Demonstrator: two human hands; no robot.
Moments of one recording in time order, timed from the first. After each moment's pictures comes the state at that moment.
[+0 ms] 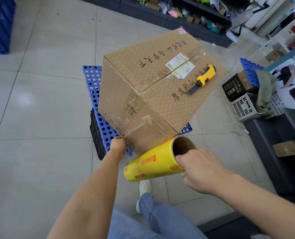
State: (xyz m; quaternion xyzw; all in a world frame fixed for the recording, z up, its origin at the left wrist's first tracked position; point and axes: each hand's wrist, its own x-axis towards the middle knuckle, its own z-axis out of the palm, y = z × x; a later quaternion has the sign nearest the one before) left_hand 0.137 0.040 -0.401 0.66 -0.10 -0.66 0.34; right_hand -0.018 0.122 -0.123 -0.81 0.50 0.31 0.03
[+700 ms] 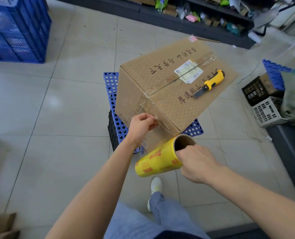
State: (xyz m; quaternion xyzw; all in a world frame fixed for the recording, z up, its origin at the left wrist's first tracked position) left_hand 0.138 0.061 -0.225 0.51 -0.27 -0.64 0.51; right_hand -0.014 0.124 -0.118 -0.83 0.49 0.27 0.03
